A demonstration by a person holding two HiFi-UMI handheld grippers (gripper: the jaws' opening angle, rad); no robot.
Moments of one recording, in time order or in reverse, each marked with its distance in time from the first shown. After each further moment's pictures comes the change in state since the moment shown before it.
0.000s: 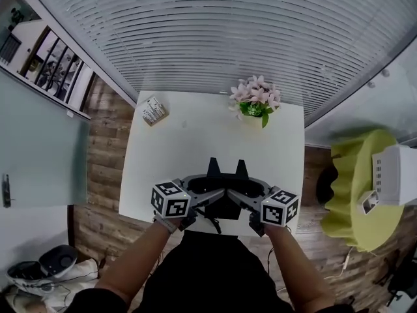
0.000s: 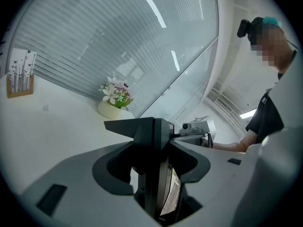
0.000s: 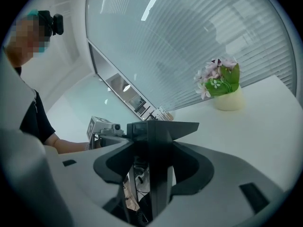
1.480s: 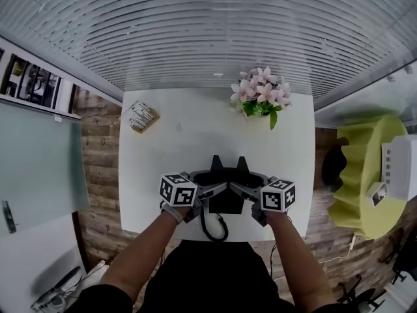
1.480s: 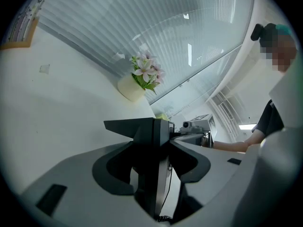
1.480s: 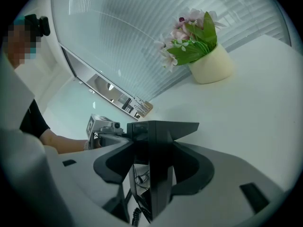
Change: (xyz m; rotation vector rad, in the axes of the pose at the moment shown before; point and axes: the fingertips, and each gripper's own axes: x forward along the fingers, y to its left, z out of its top) left arm 0.045 0.110 -0.027 -0.181 0.139 -0.048; right arm 0.066 -0.100 -0.033 0.193 0.097 -0.069
